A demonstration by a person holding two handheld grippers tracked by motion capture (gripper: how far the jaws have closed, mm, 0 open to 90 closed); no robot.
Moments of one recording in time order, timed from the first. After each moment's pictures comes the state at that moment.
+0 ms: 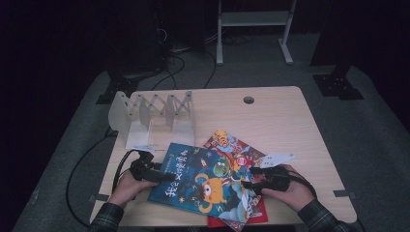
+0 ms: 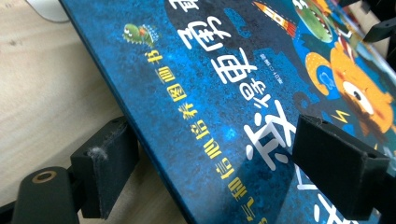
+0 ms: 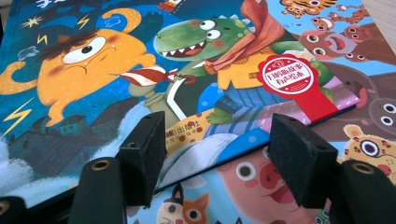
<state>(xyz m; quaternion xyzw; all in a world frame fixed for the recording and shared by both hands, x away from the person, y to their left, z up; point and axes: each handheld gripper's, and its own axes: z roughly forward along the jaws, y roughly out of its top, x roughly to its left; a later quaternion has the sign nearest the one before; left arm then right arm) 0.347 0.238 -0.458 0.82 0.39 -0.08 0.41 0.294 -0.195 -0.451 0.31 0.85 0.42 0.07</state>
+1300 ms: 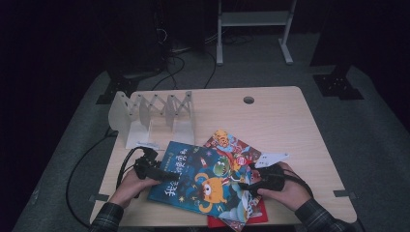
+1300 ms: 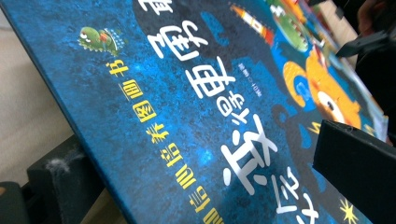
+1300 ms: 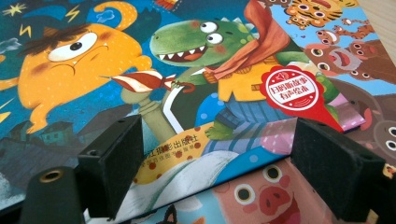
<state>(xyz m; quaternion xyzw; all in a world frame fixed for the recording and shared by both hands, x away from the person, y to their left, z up) 0.351 0.225 -0.448 0.82 0.39 -0.11 0.42 0.299 -0.185 -0.451 0.29 0.86 0.41 0.09</state>
